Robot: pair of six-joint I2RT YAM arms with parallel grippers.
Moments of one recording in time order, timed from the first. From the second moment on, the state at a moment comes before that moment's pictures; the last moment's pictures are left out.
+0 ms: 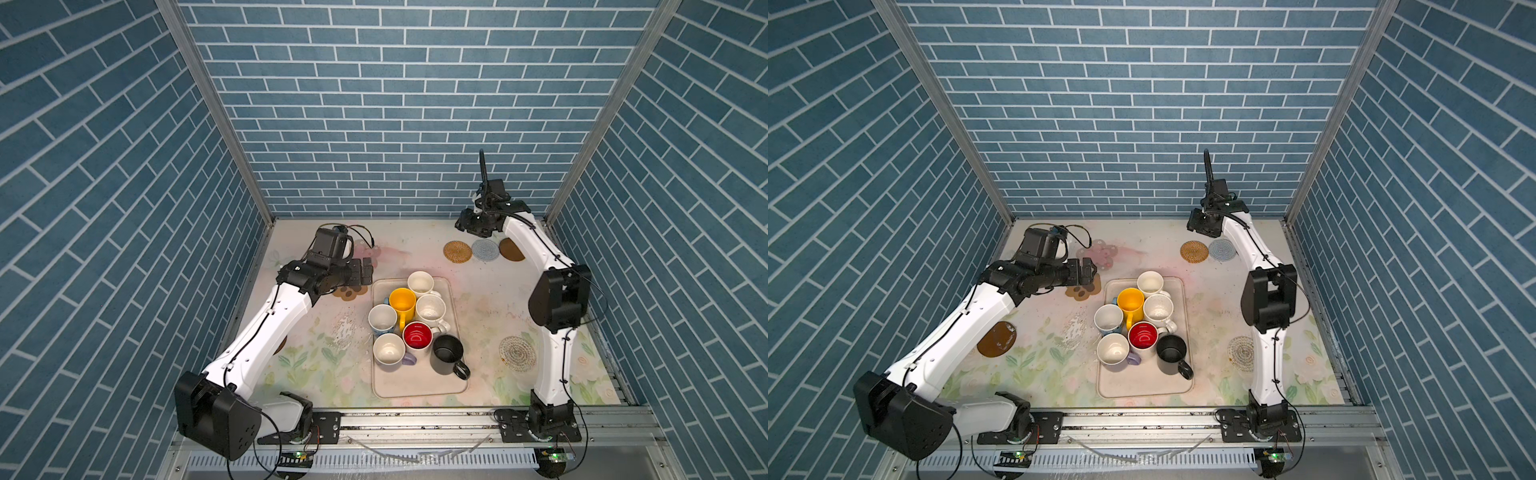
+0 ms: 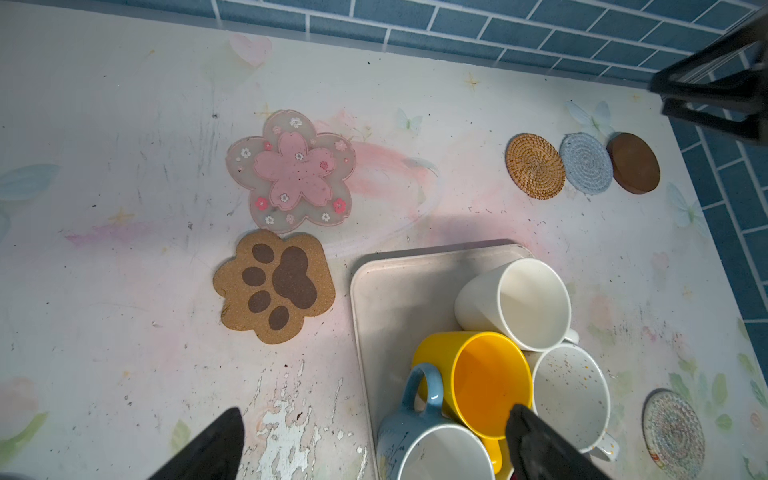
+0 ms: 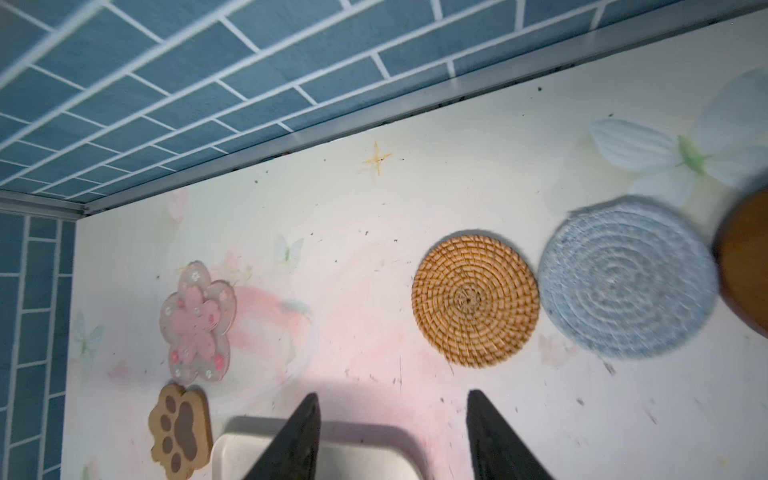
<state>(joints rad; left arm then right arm) -0.39 1.29 1.22 -0.74 0.03 -0.37 0.29 2.03 1.97 -0.82 -0.16 0.41</state>
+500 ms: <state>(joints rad) -0.60 1.23 1.04 -0.64 -0.04 -0.44 0.33 1.21 0.90 -0.74 0.02 0.52</state>
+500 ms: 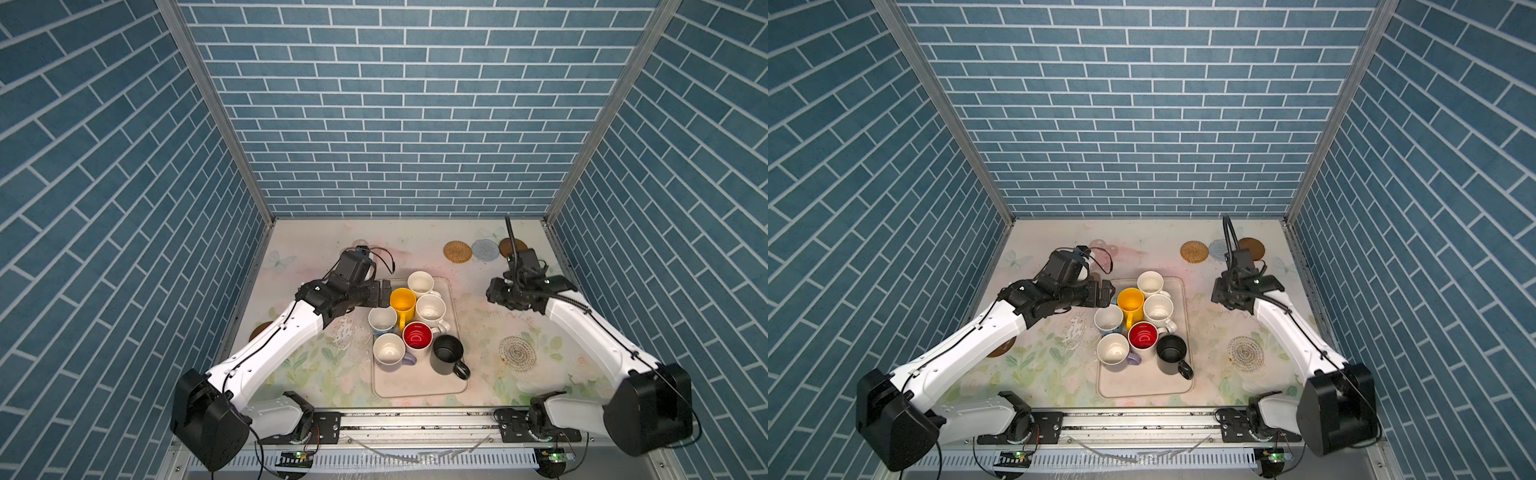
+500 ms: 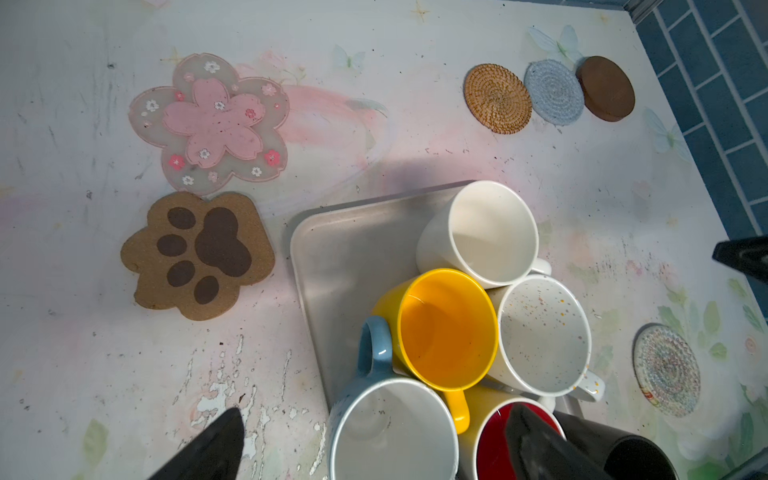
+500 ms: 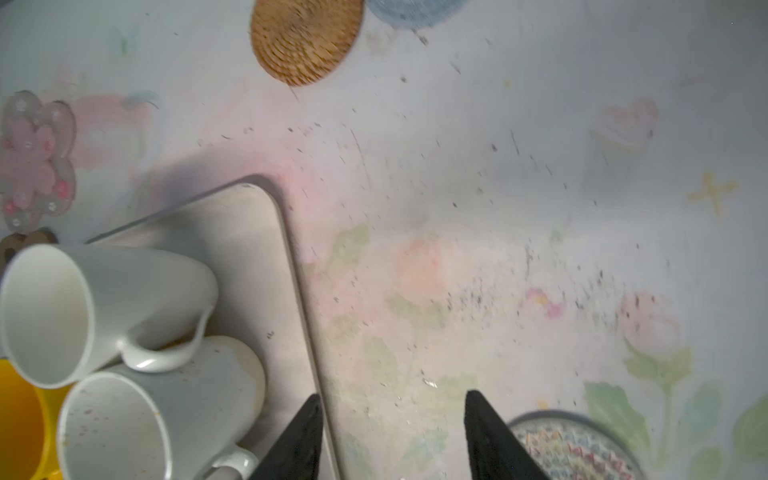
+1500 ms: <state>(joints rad) -0.68 1.11 0.93 -0.64 -0.16 -0.51 0.35 1.26 0.56 -0.43 -0.04 0.77</state>
